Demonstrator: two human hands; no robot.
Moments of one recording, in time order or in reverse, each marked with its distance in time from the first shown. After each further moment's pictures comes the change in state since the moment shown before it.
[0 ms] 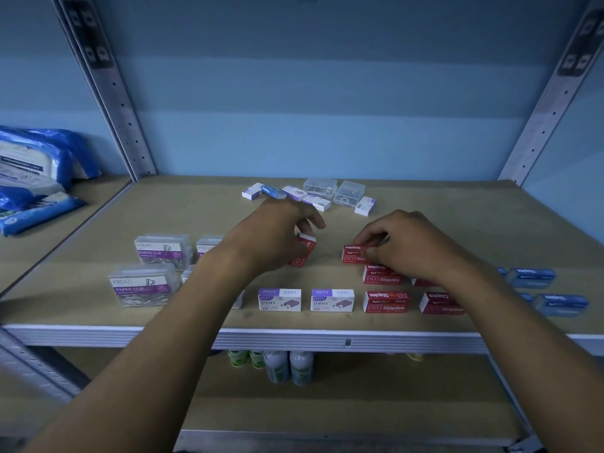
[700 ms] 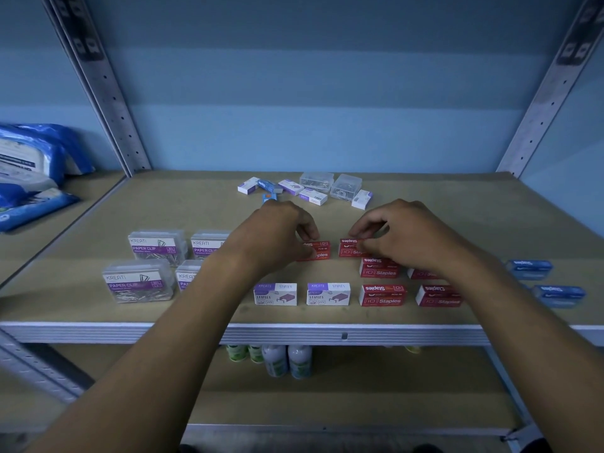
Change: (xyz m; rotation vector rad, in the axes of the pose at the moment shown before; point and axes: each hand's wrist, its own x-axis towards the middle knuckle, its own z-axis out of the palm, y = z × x) left_hand 0.001 0.001 0.013 0.122 -0.025 -0.021; right_hand 0.003 0.007 -0.002 0.043 0.019 -0.034
